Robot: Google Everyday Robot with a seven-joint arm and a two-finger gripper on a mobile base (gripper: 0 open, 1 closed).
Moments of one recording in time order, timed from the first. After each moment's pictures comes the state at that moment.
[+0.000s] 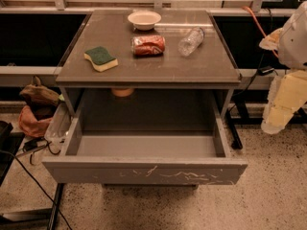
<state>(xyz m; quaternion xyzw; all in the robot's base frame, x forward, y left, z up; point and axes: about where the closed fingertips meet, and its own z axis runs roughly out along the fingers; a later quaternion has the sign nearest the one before) 0.438 -0.217 0.976 -0.60 0.78 -0.03 0.16</state>
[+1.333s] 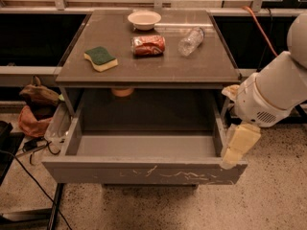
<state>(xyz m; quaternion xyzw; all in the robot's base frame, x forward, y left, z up) 0.442 -0.170 0.855 -0.61 0.76 0.06 0.19</state>
